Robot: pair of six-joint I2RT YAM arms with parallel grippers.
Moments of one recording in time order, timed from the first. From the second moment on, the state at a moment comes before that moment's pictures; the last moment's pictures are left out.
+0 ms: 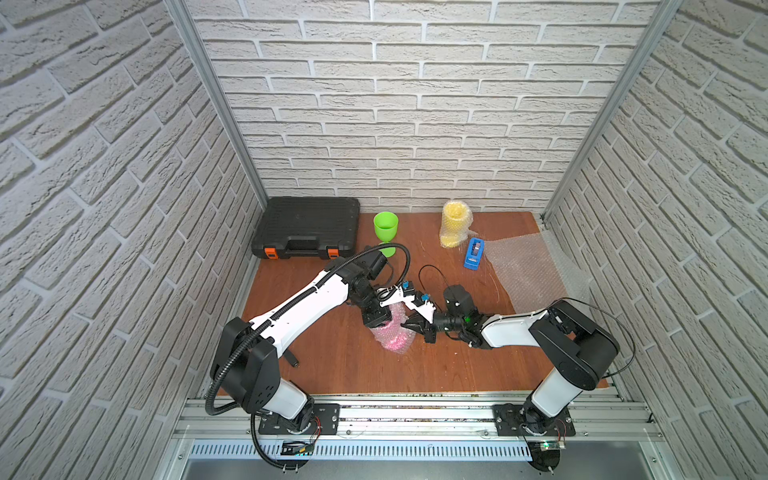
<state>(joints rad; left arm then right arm) -0.63 1.49 1.22 -1.05 0.40 0.67 0.63 1.68 0.59 0.55 -0.66 -0.12</state>
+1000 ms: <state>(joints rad) -0.64 1.56 1.20 -0.99 0.48 0.60 0.63 1.68 0.57 0.54 -0.62 -0.12</state>
